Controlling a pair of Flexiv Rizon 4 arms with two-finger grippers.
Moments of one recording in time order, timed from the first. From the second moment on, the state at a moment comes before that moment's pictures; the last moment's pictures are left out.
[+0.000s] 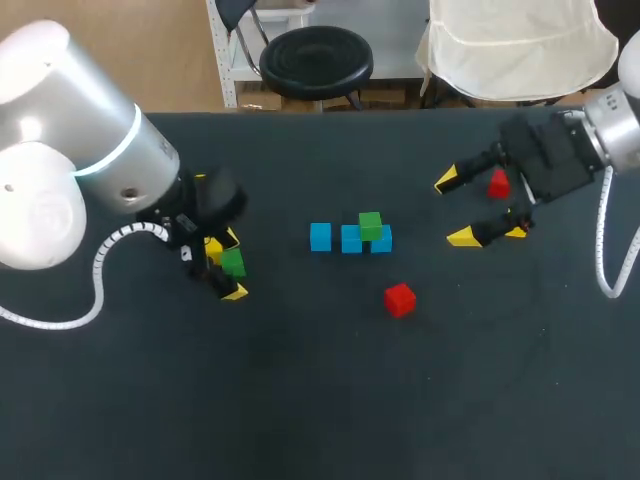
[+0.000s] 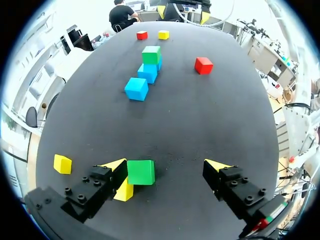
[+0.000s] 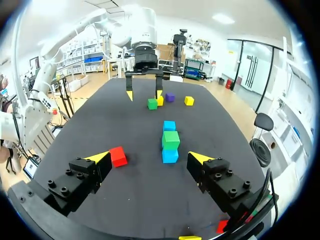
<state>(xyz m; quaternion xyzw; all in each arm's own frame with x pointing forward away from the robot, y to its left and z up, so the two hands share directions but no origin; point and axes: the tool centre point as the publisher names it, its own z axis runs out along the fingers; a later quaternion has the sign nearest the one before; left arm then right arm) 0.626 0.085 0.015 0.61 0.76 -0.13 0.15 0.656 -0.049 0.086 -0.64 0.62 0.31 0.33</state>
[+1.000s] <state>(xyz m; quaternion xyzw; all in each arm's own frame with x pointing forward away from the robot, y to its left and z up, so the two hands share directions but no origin) 0.615 0.076 0.008 0.63 0.74 -0.15 0.14 0.656 -0.049 0.086 -0.64 0.62 0.31 0.33</state>
